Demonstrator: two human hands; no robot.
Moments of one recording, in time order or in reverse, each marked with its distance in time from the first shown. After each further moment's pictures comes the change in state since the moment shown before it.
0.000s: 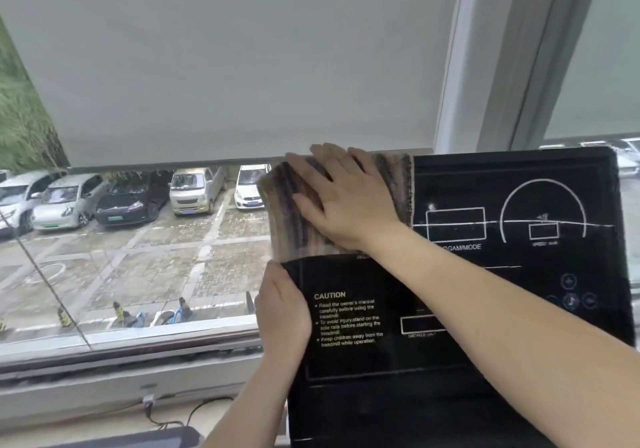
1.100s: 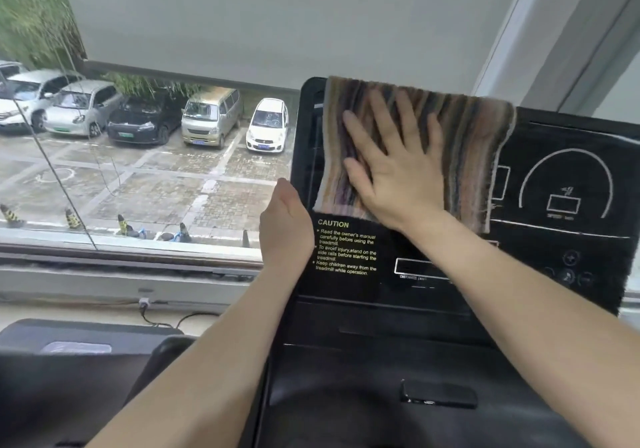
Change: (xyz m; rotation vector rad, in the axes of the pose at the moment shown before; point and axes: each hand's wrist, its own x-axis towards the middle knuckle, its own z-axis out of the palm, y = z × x) left_hand -0.007 0.008 0.002 0.006 0.011 -0.124; right_hand -0.060 0.010 -0.002 -0.093 -0.005 0.048
